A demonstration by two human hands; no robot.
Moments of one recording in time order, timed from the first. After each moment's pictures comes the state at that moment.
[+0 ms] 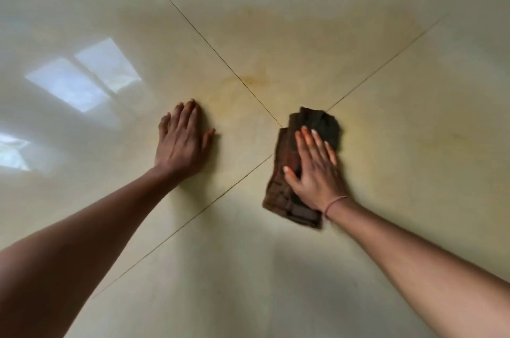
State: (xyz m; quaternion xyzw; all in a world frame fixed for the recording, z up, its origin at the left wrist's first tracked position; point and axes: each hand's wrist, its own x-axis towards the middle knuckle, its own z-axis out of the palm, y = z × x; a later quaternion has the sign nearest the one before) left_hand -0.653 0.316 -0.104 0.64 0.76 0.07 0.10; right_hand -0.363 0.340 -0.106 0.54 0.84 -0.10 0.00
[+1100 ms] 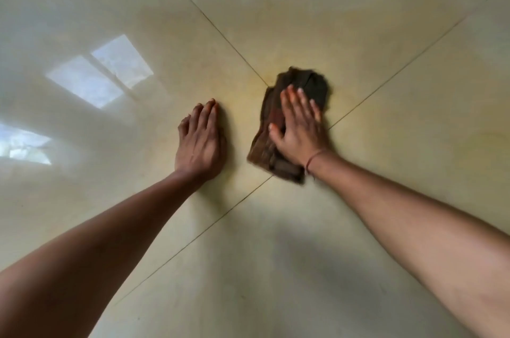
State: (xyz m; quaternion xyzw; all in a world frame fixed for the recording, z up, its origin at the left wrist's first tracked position) left_hand -0.661 0.317 -0.110 0.64 0.75 0.10 0.13; right_hand -0.458 0.404 -0.107 0.53 0.84 -0.11 -0.01
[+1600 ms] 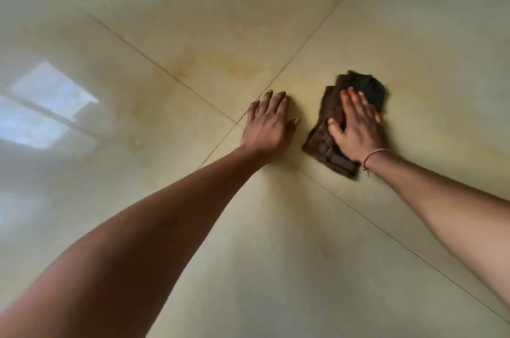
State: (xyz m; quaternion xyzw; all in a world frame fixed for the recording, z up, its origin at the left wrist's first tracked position) left_hand -0.419 0.383 -0.096 0.78 0.58 0.10 0.22; right_hand -0.196 0.382 -0.107 0.71 0.70 -0.09 -0.03
